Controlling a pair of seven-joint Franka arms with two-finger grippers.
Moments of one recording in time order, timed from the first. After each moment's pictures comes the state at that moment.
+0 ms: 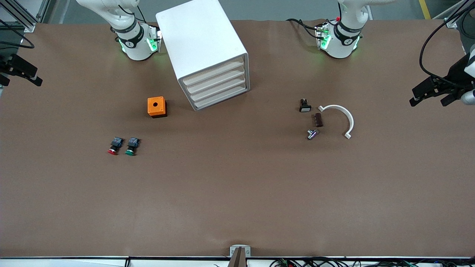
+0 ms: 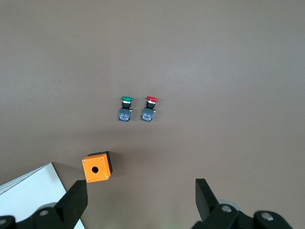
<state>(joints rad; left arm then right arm) 0.03 -0.11 0.01 -1.78 -0.07 1.78 0.02 -0.04 -0.16 -0.08 -1.69 0.02 1.56 -0.08</state>
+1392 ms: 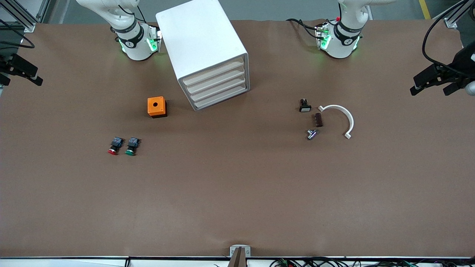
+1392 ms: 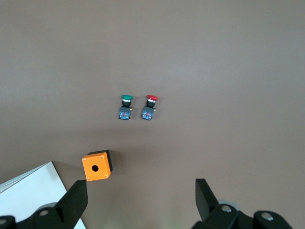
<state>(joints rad) 0.01 -0.06 -0.02 -1.60 -0.07 1.58 -0.03 -0.04 -0.16 -0.08 -1.69 0.02 1.56 -0.08</state>
